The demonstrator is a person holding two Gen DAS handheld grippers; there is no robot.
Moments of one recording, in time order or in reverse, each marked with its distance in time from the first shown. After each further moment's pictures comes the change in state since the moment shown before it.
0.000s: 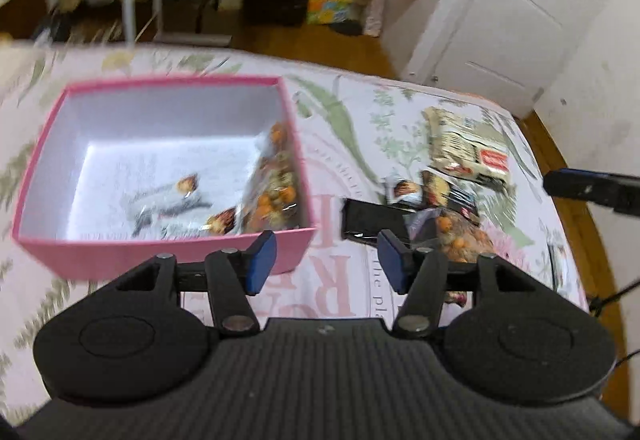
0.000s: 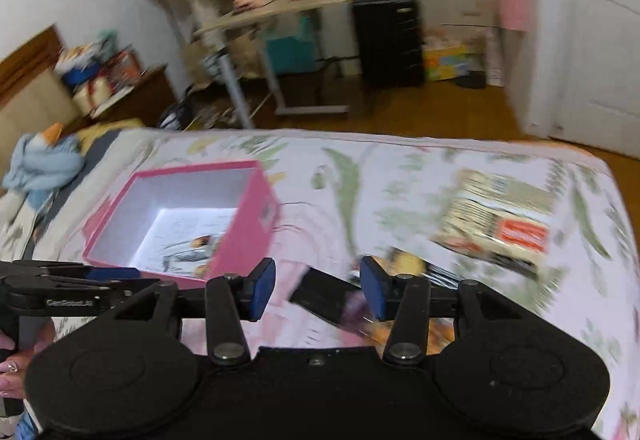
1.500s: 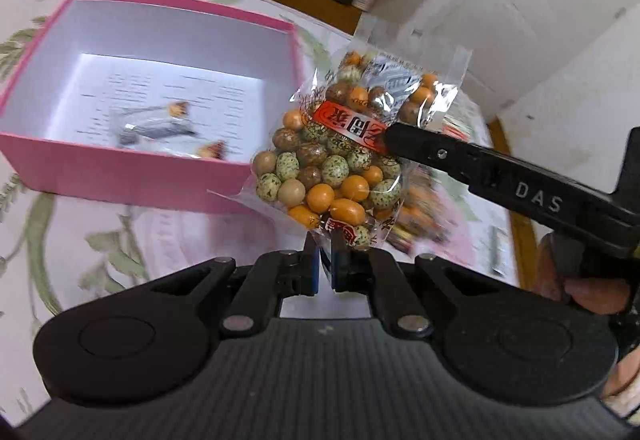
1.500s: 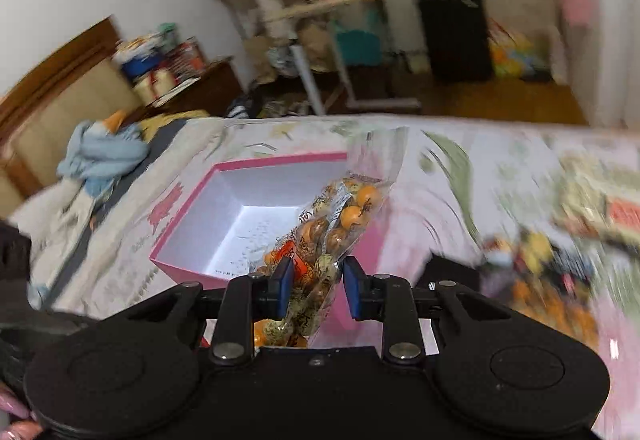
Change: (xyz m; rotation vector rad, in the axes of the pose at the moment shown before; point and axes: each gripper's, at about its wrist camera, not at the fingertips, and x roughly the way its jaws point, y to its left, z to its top) left arm -0.013 0.049 -0.046 -0.242 0.105 -0.145; right arm 0.058 0.100 -0.030 -0.085 -0.001 0.201
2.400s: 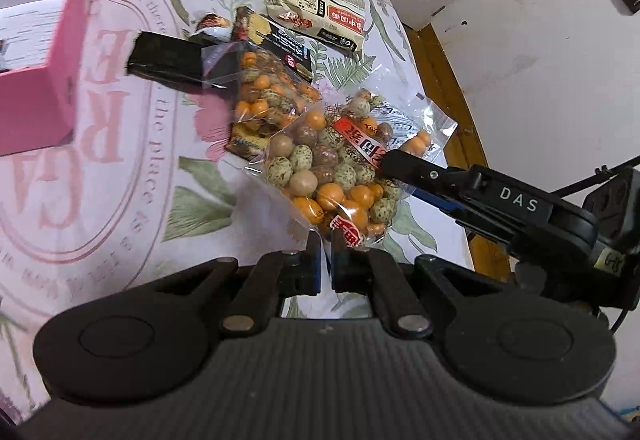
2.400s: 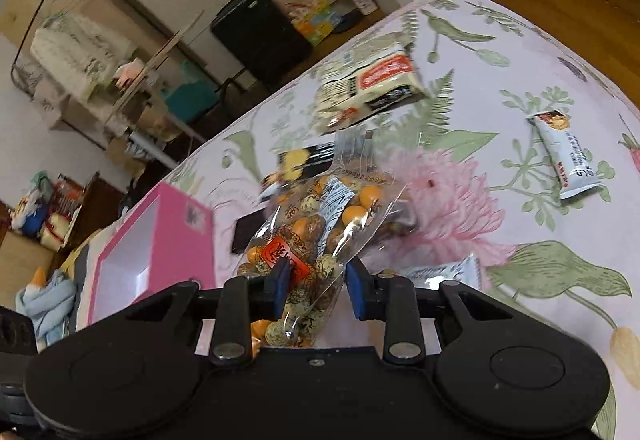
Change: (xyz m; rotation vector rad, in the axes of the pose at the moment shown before) left arm 0.083 -0.130 -0.056 0.143 0.248 -0.200; right arm -0.105 -0.152 -0.124 0.625 -0.096 -0.217
